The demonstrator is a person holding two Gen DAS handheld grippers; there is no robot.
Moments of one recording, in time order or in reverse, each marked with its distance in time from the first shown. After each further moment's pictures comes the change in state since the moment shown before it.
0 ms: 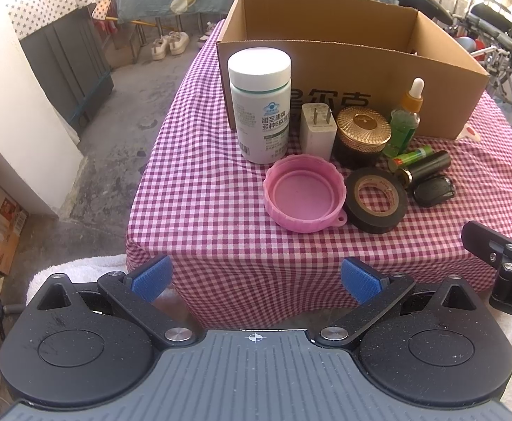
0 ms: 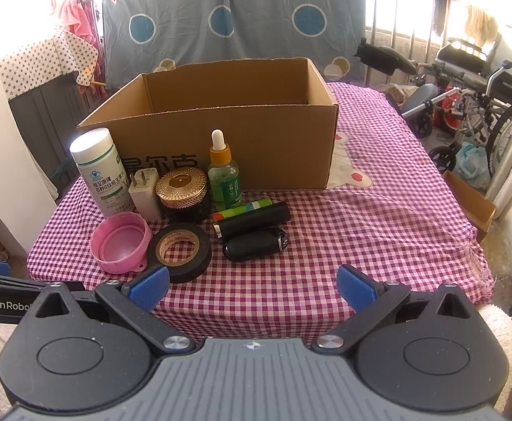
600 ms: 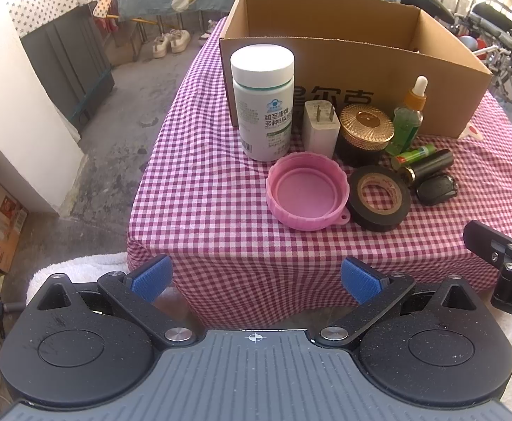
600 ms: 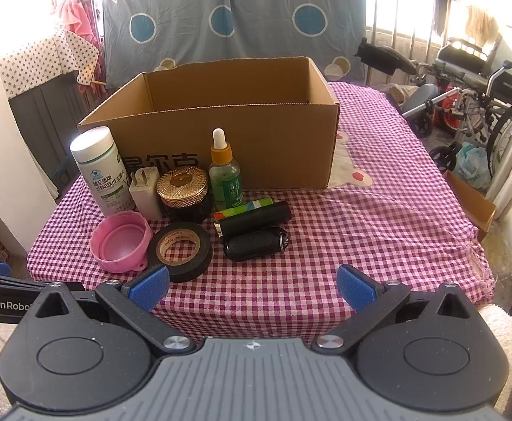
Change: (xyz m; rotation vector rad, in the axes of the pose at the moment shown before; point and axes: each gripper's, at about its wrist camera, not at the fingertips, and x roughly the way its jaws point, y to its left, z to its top) left arm 0.001 0.001 0.000 -0.003 0.003 0.001; right arm 0.001 0.001 -0.001 0.001 0.001 0.000
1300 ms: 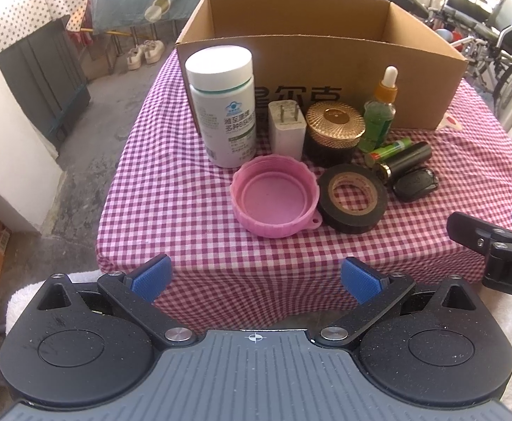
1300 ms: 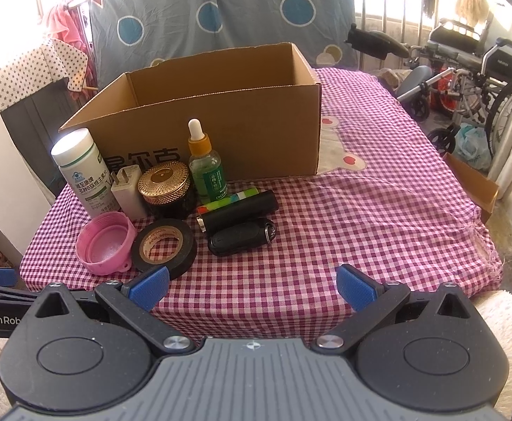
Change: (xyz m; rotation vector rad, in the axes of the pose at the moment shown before) left arm 0.010 -0.018 0.000 0.075 -0.031 -0.072; right arm 0.016 -0.024 -0.005 0.081 0.013 0.025
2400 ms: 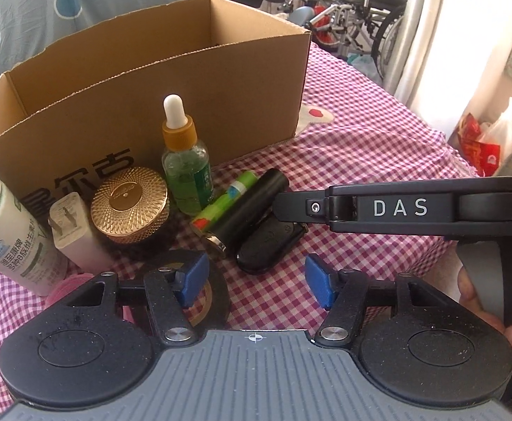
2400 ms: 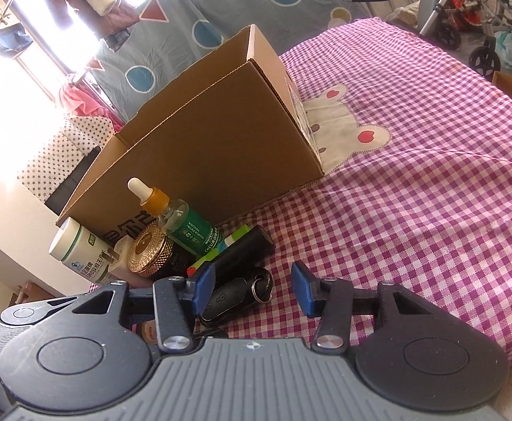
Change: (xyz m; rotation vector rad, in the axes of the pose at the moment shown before) left arm 0.058 -0.098 0.045 0.345 -0.044 -0.299; right arm 0.078 -0.078 0.021 0.305 0.010 0.328
